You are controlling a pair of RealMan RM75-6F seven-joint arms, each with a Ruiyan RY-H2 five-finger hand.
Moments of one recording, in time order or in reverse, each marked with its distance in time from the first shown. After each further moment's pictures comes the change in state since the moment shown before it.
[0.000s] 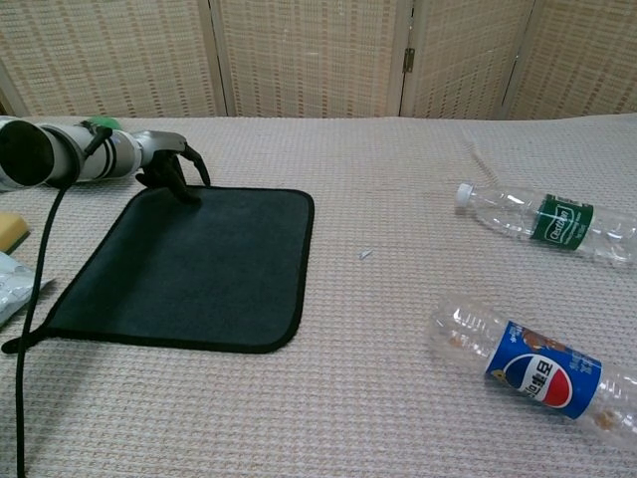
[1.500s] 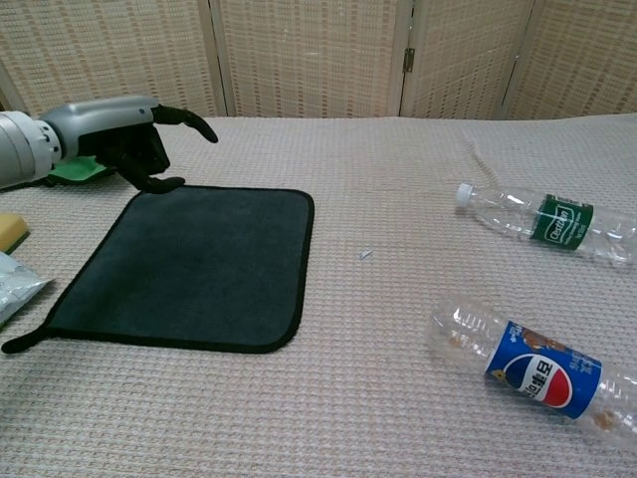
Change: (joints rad) left arm 0.360 0.487 0.084 -1.059 0.191 0.553 0.138; right arm -0.021 -0.017 -0.036 -0.033 -0.123 0.080 -0.060
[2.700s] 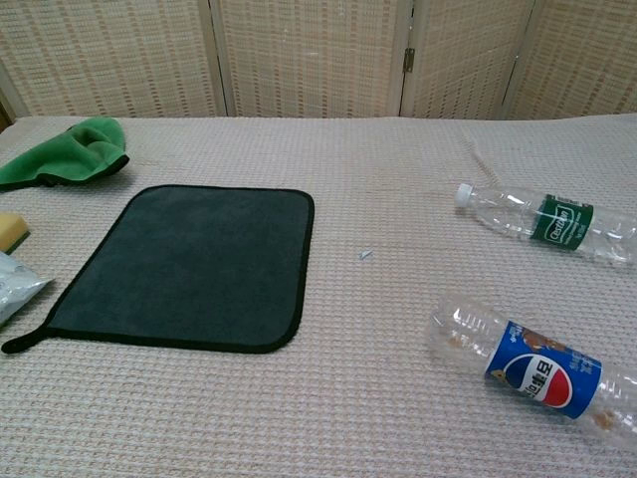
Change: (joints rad) left arm 0.716 0.225 0.352 -0.190 0.568 0.977 0.137; right arm -0.026 -0.046 -0.055 -0.005 -0.176 0.084 -0.123
